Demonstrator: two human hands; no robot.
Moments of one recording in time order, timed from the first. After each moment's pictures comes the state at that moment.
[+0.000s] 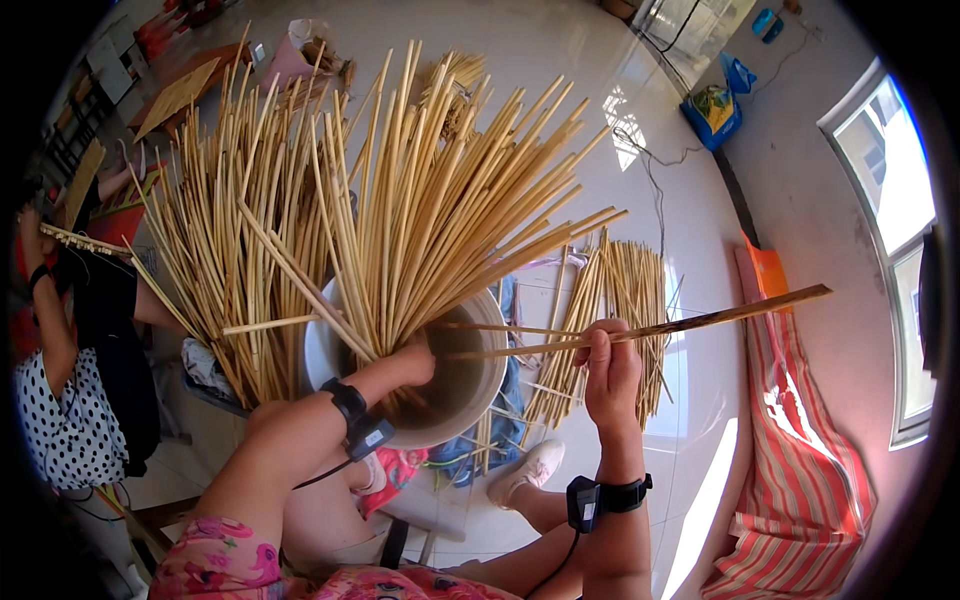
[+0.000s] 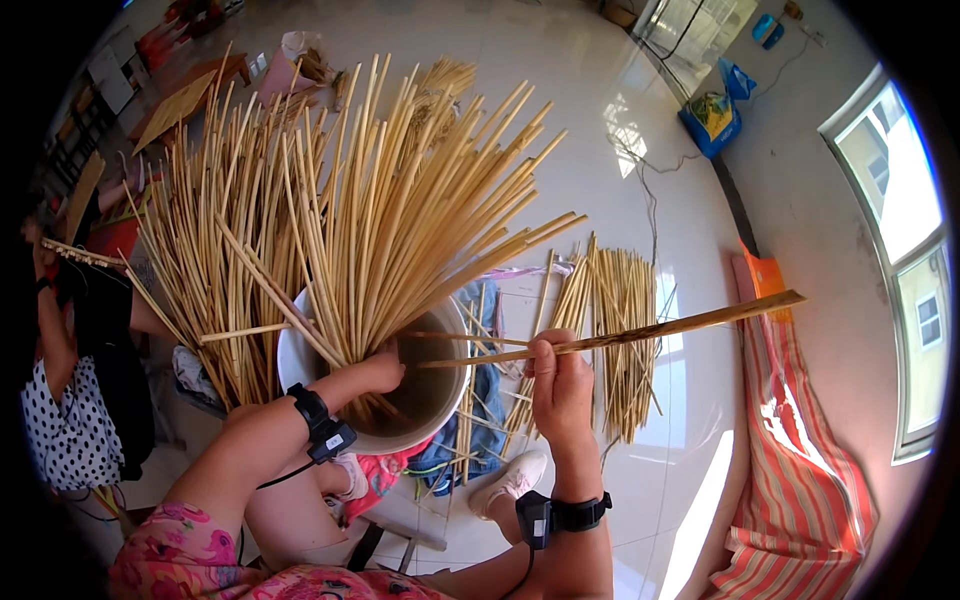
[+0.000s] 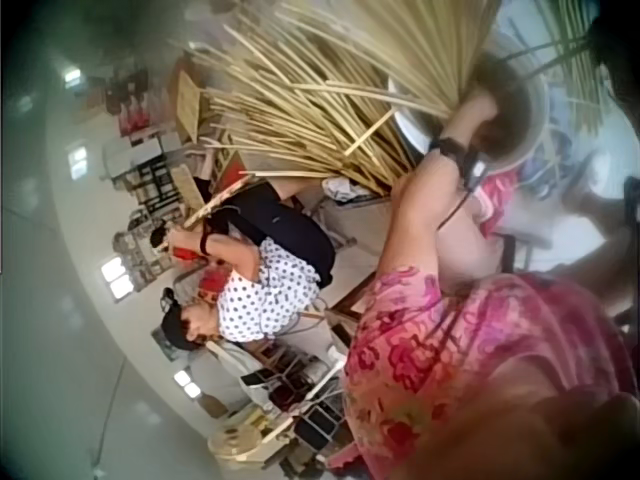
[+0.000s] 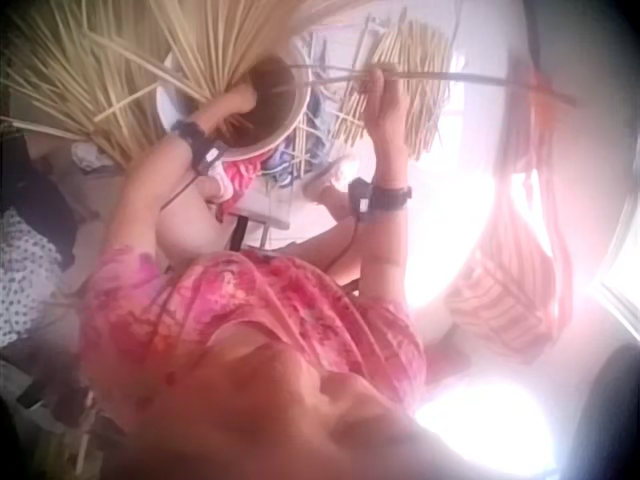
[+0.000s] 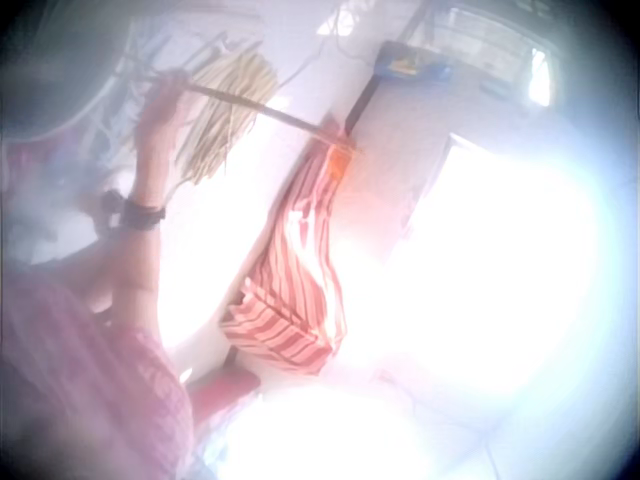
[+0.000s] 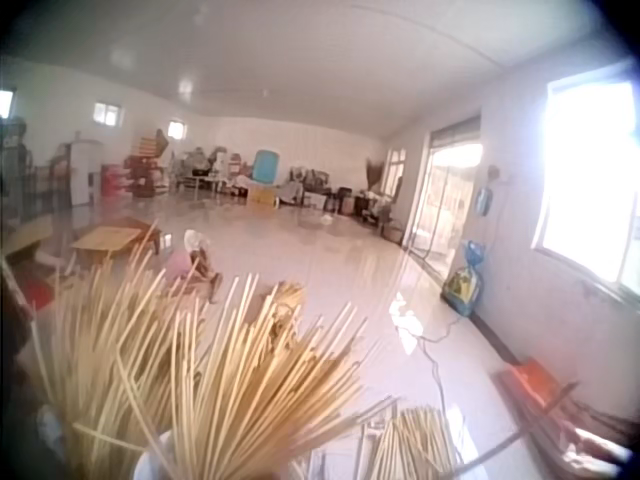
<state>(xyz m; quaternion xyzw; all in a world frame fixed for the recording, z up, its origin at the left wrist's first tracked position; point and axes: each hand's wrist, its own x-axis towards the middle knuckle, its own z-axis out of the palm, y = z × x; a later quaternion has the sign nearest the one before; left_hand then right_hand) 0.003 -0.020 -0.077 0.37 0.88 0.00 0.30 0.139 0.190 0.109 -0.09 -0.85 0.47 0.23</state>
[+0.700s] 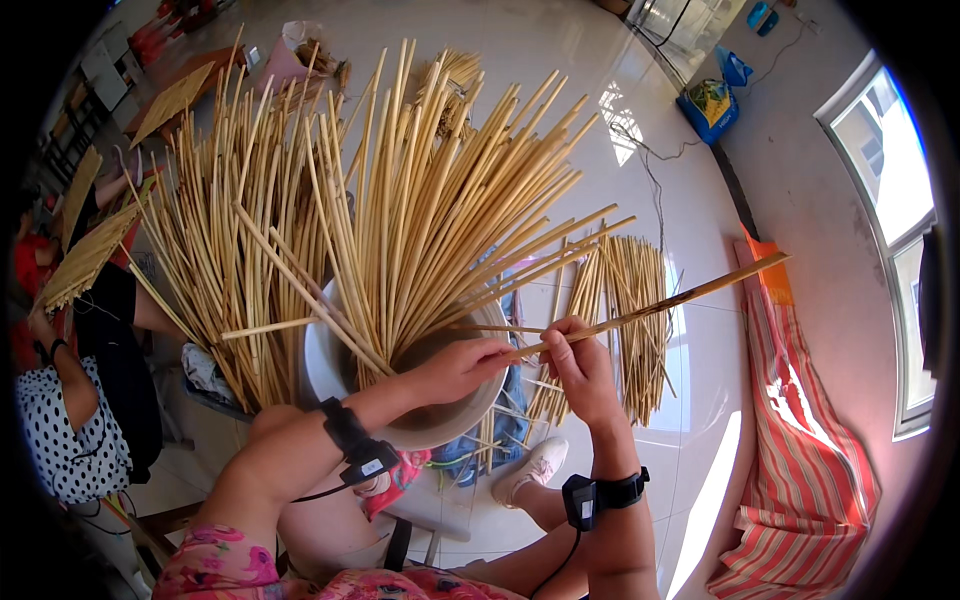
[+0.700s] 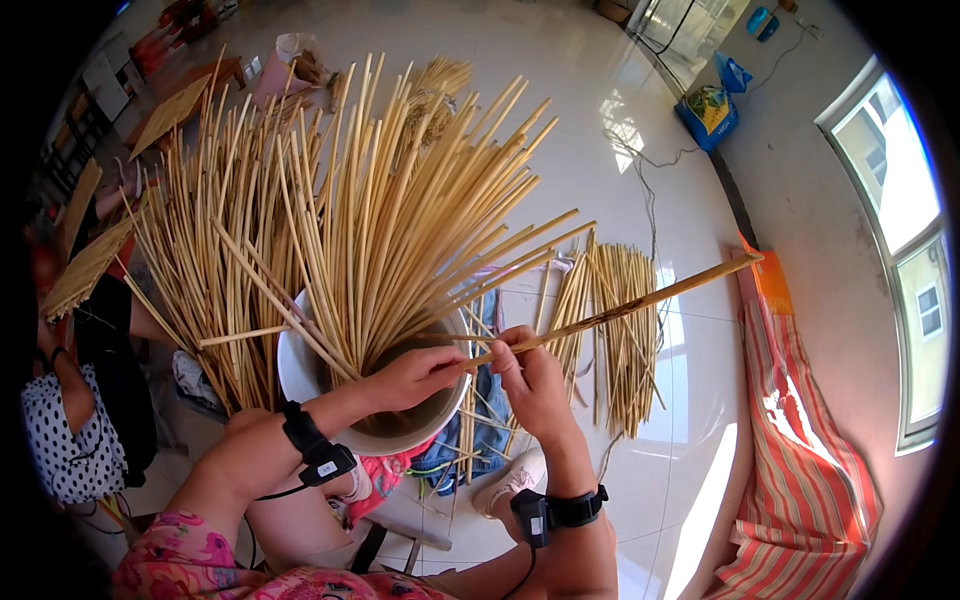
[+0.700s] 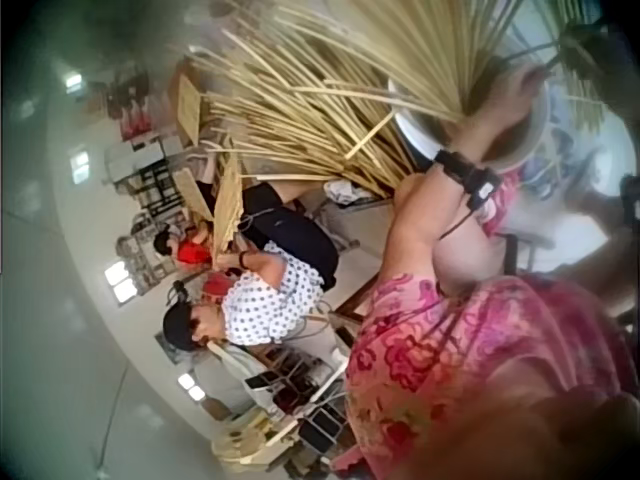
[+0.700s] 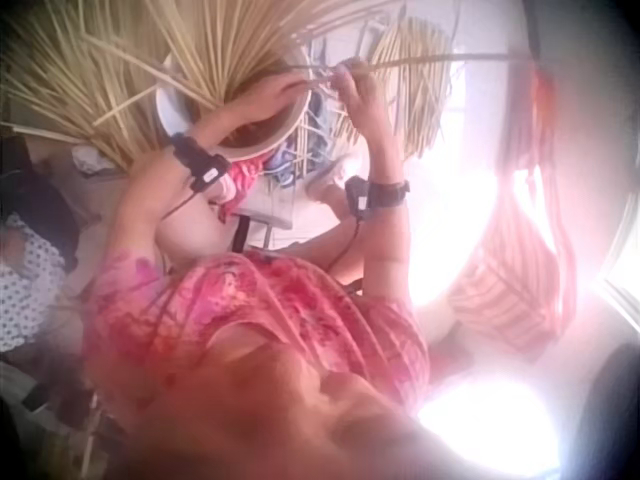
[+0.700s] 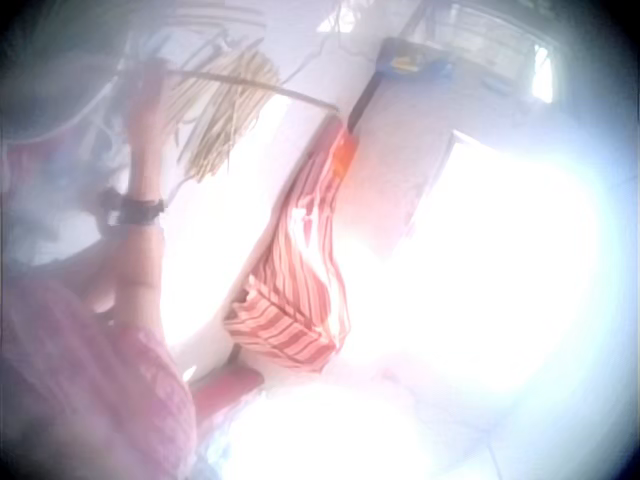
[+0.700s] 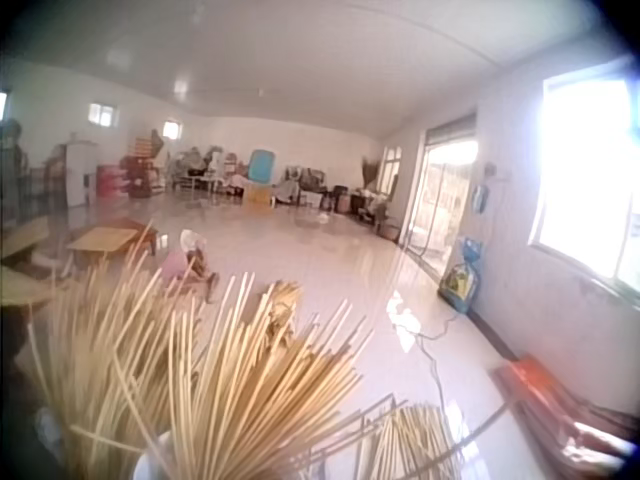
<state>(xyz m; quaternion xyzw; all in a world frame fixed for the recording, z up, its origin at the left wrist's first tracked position) 0.030 0.004 0.021 0.42 0.65 0.55 0.31 0.128 0.176 0.095 -0.14 -0.78 0.60 0.05</state>
